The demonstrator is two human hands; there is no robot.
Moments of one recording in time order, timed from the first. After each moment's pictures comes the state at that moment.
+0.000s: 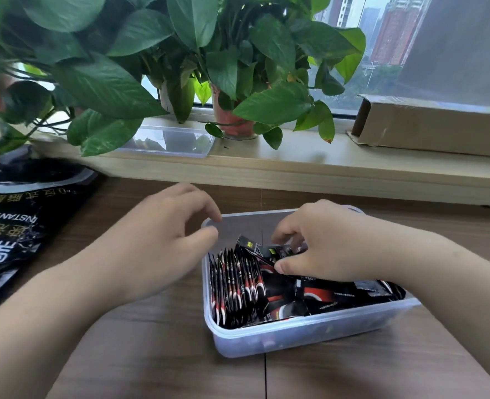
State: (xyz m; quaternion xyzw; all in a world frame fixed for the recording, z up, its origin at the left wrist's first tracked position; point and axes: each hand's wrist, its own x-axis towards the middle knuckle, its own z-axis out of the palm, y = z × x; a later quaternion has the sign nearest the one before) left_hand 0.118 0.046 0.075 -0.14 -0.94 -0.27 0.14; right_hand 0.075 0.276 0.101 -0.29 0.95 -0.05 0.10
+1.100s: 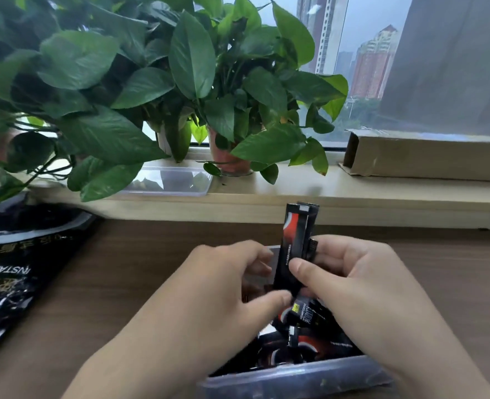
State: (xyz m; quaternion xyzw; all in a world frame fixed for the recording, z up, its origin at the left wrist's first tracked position) left_hand 0.130 0.089 0.081 -0.16 -0.91 -0.38 0.09; right_hand 0.119 0.266 0.085 -0.09 0.80 -0.60 -0.01
